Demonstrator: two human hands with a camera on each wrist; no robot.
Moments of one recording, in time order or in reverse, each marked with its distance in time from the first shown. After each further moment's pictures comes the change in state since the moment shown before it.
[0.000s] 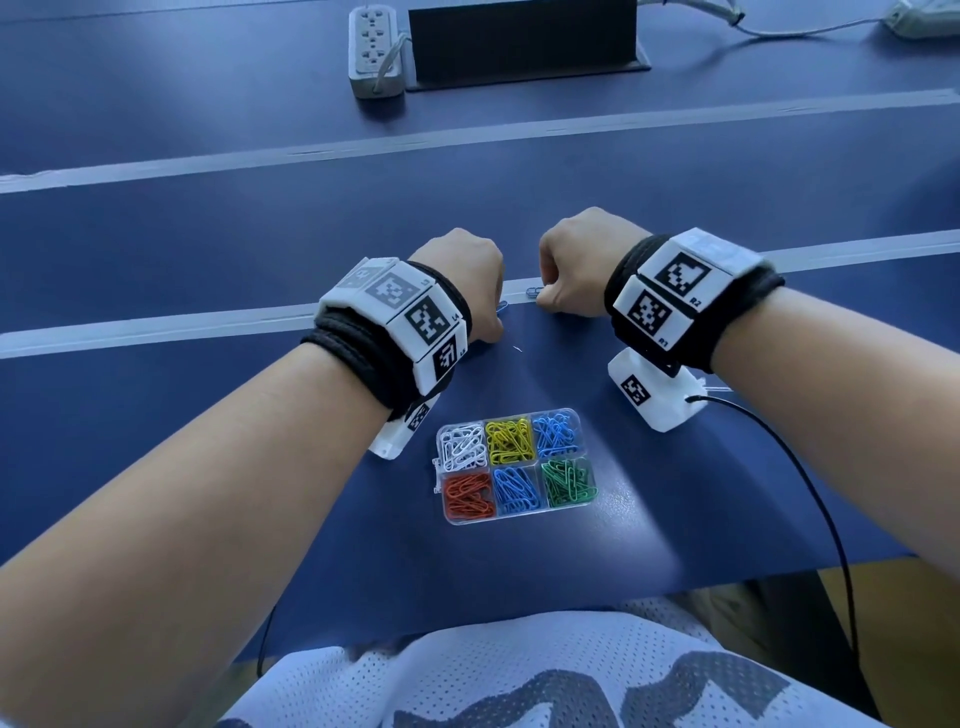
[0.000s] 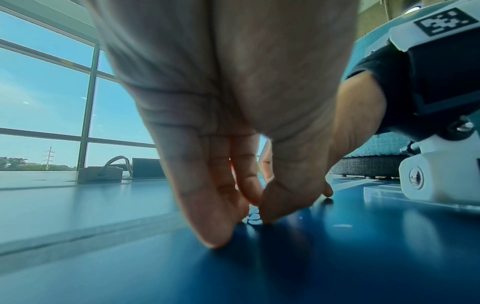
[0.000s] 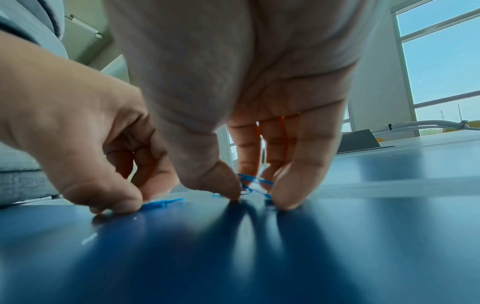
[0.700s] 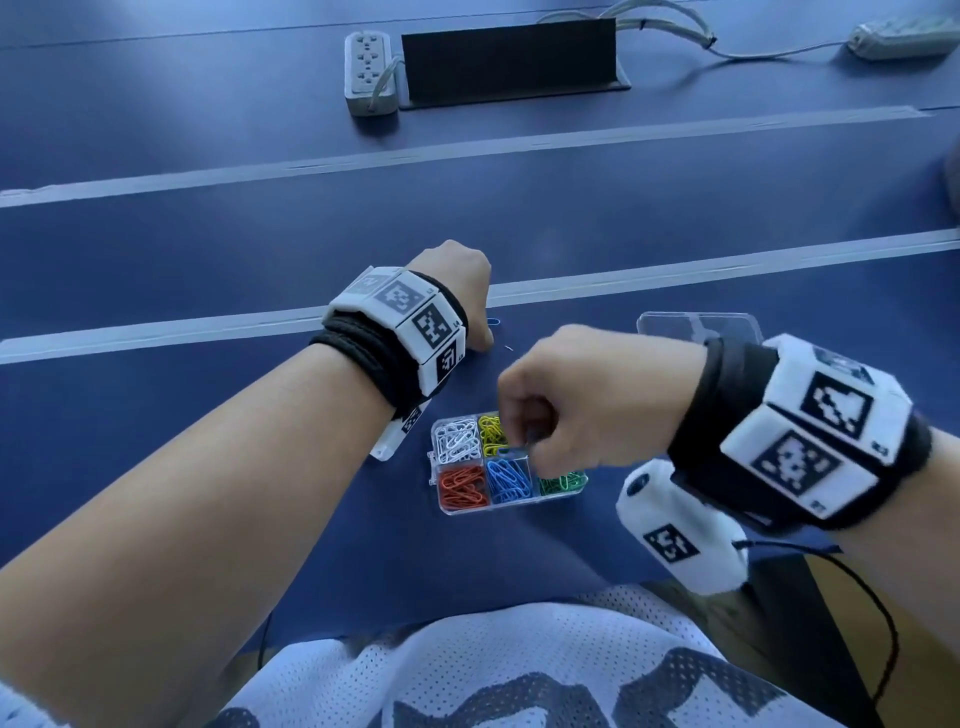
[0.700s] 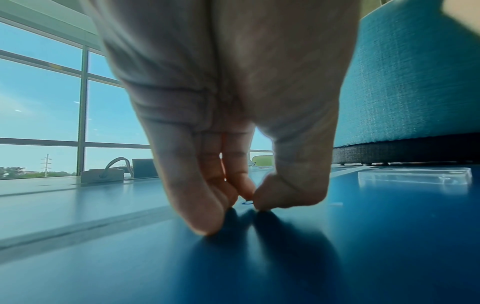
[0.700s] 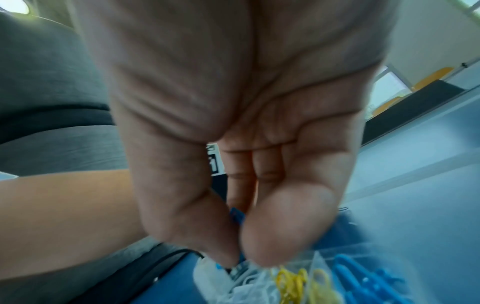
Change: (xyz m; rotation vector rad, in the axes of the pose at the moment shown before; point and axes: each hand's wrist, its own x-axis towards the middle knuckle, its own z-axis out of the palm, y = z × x) left_hand -0.008 0.003 0.002 0.053 0.007 -0.026; right_hand -0.118 -0.037 -0.006 0.123 -0.238 -0.345
